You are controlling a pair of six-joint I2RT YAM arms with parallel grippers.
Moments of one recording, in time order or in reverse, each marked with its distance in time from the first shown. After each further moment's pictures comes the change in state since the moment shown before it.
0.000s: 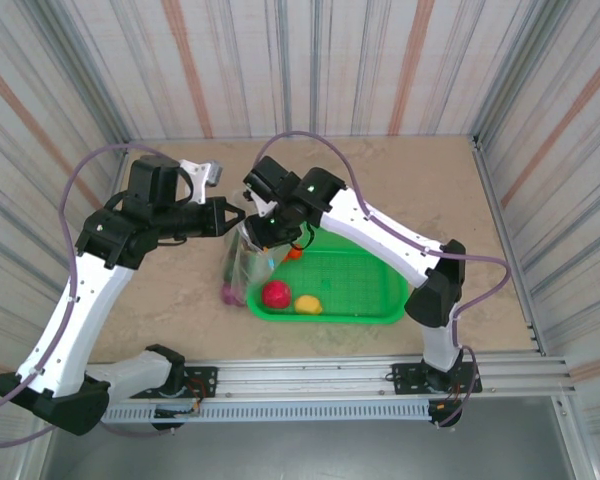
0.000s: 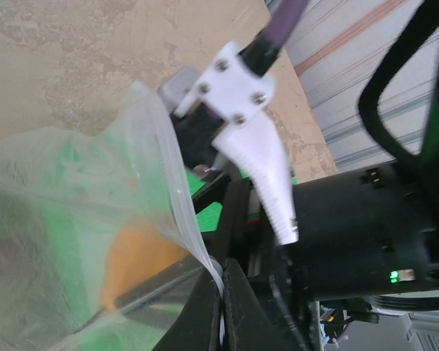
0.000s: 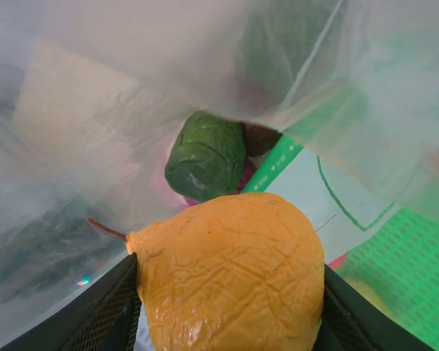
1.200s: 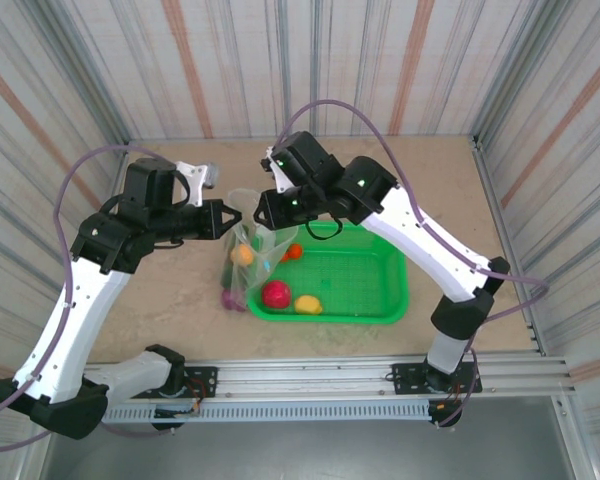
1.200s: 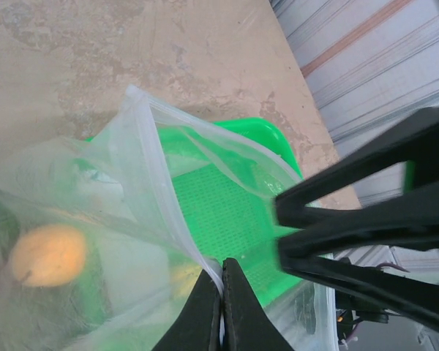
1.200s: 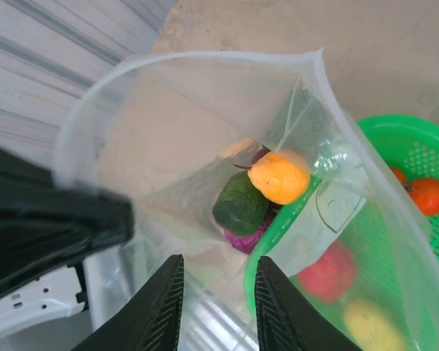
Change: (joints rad) left arm 0.000 -0.021 0.000 -0.020 -0.032 0.017; right arm -0.011 -0.190 0.077 0.008 0.053 0.047
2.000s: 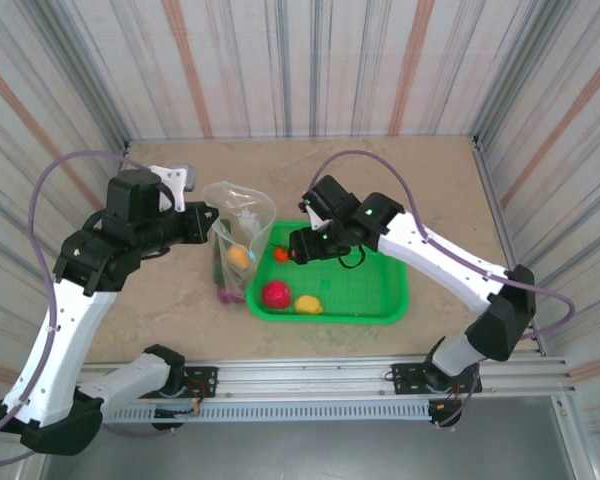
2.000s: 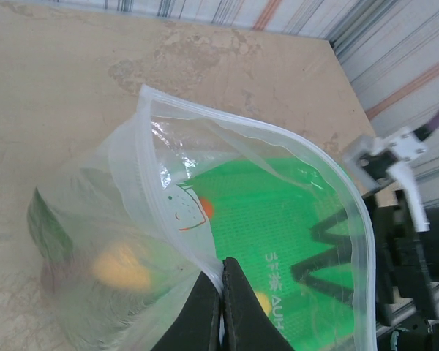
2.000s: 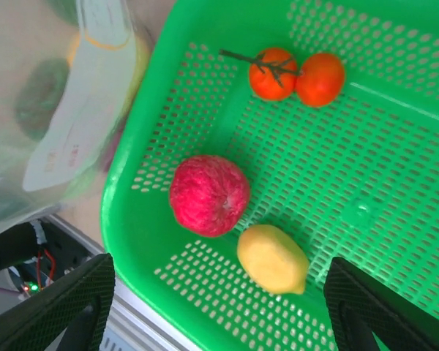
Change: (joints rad) left arm 0.000 -0.092 -0.019 -0.013 -0.235 0.016; right arm -0.102 -0.199 -0.674 0.214 -0.026 -0.035
